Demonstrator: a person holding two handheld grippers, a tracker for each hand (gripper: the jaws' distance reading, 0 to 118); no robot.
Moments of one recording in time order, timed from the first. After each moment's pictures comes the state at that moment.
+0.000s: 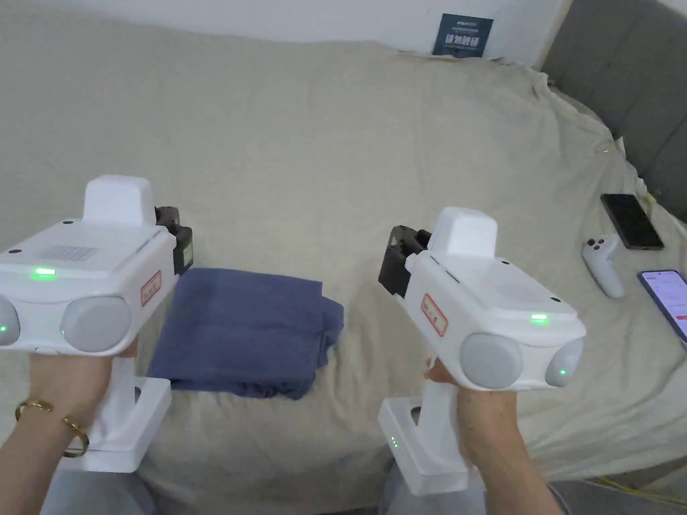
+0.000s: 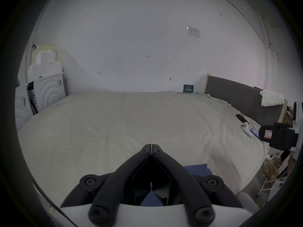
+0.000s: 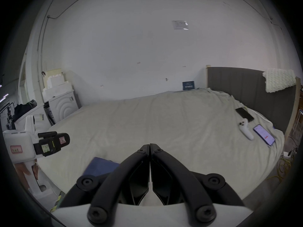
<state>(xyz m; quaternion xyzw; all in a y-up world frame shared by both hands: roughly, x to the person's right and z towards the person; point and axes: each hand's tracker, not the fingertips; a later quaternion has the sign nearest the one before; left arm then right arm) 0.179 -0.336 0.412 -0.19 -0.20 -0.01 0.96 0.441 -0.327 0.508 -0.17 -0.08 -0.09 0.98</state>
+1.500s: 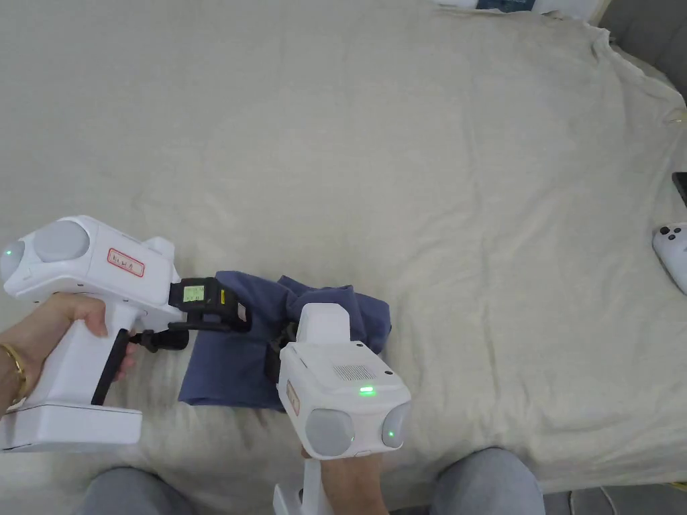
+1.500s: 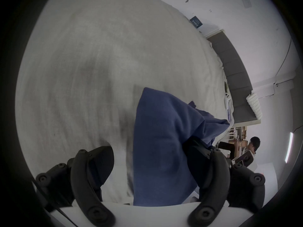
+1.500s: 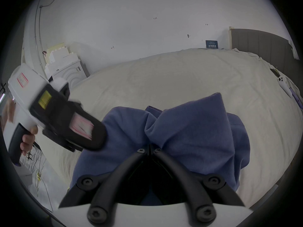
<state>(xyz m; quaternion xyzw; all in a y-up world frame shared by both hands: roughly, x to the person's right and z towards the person) 0.146 -0.447 0.259 -0.63 -0.32 0.12 0.70 0.331 -0.476 0.424 -0.31 -0.03 -0.13 0.94</state>
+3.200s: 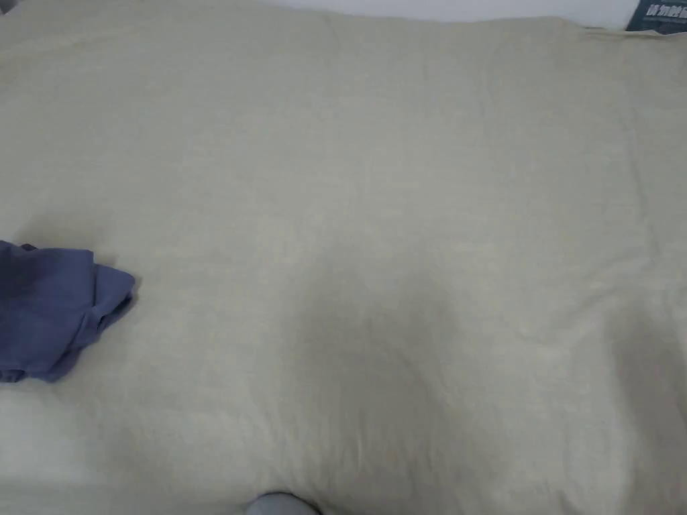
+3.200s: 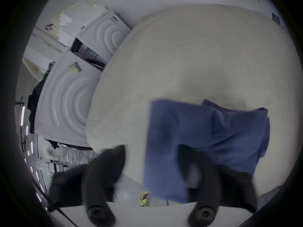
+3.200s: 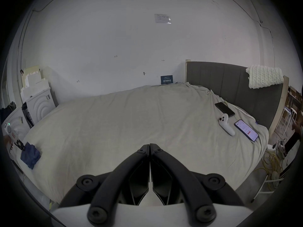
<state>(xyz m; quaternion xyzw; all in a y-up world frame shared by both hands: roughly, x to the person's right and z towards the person) -0.185 -0.365 0.167 -0.52 0.14 -0.23 0.81 0.481 -0.326 0.494 -0.21 -0.21 -0.08 0.95</state>
